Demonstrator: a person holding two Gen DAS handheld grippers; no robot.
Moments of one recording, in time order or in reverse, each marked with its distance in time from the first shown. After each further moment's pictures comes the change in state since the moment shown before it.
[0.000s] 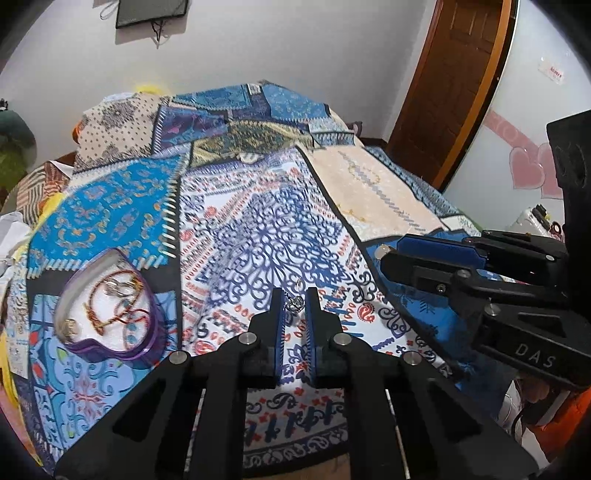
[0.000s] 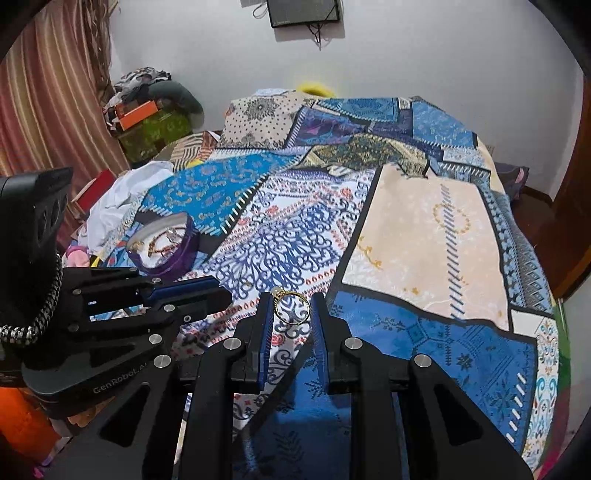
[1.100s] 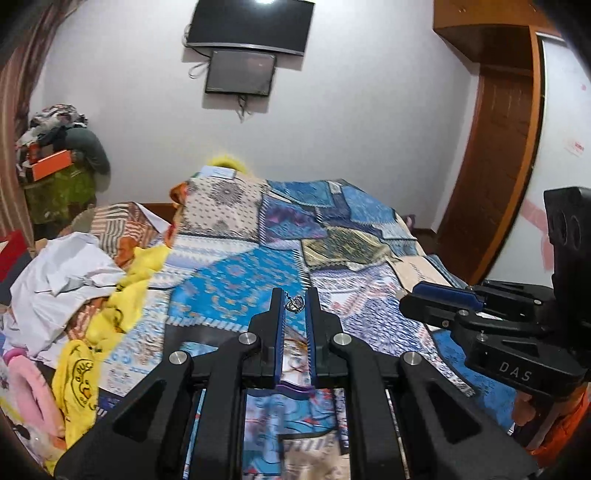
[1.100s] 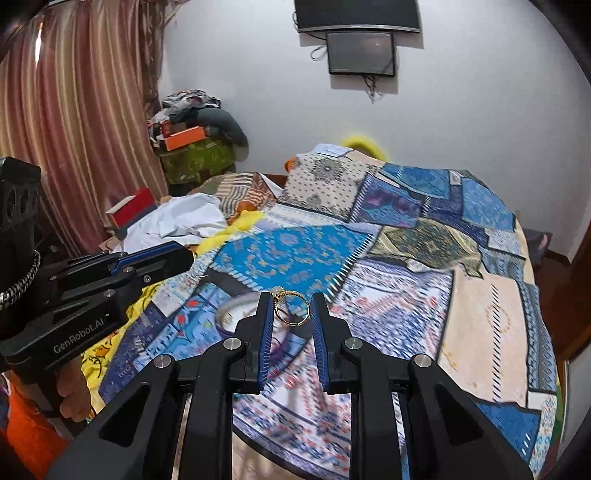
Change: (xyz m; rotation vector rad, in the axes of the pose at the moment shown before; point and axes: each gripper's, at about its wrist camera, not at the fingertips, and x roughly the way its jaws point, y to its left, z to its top) left arm -0.142 0.102 0.008 -0.133 -0.337 0.189; right arm -0.014 0.105 0.059 -0.142 -0.156 0.082
